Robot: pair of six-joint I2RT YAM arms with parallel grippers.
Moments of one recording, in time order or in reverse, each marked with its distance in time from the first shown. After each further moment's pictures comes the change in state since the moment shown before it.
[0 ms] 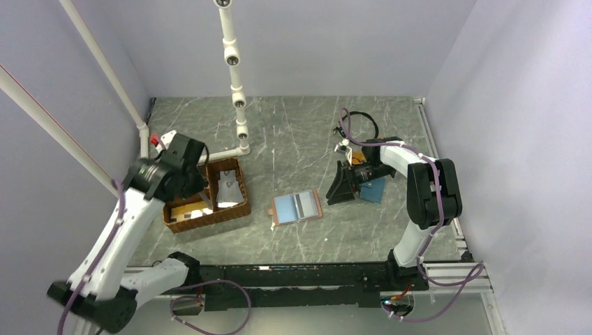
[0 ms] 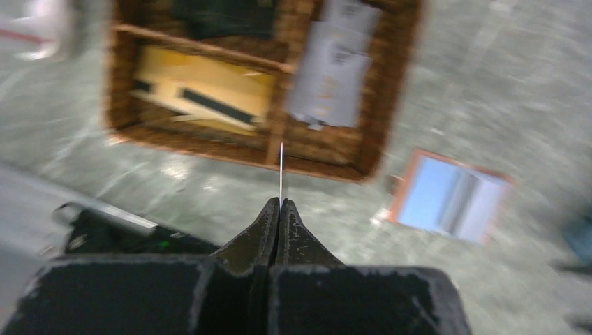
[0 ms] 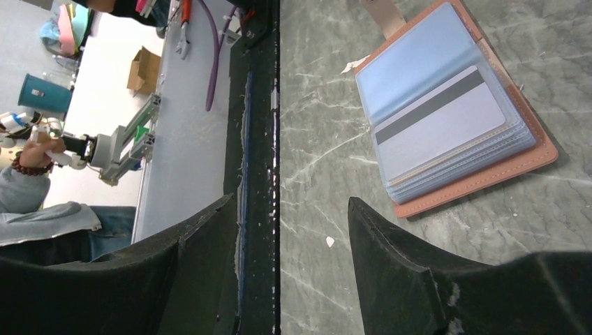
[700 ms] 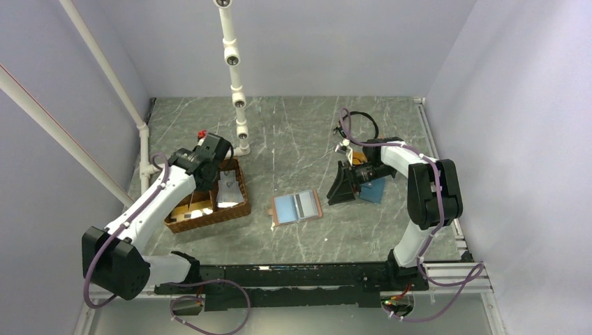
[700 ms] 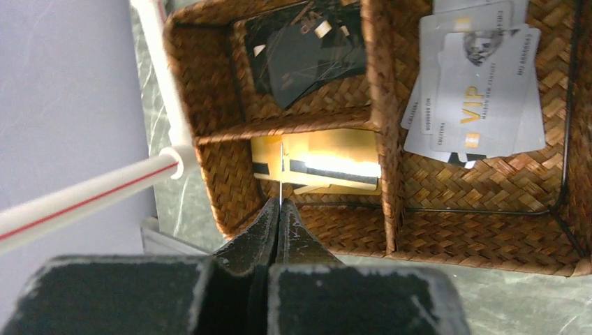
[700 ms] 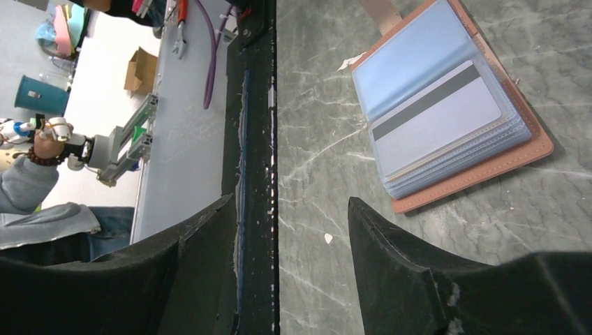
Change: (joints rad) left arm 0.002 0.271 -0.154 0.164 -0.290 0.528; right arm -0.005 -0.006 -0.006 0.008 0.009 0.008
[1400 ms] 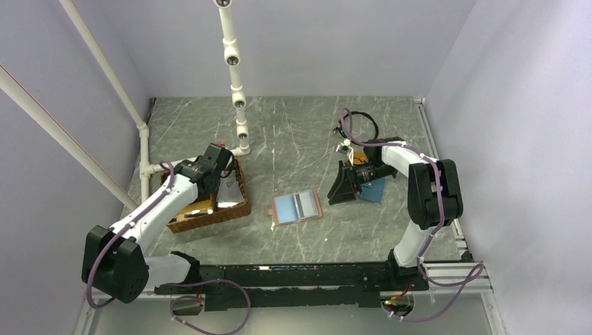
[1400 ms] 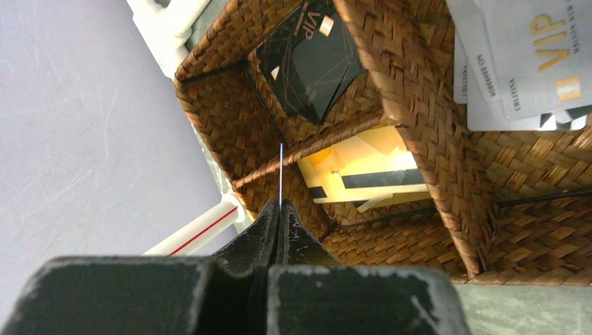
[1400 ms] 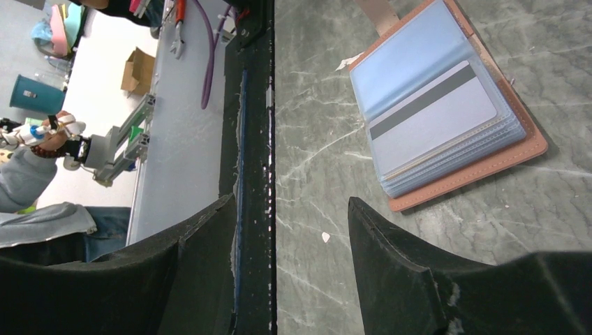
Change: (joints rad) left arm 0.000 -0.021 -0.175 0.202 -0.013 0.489; right arm -0.009 0.000 0.000 -0.008 0.000 -0.019
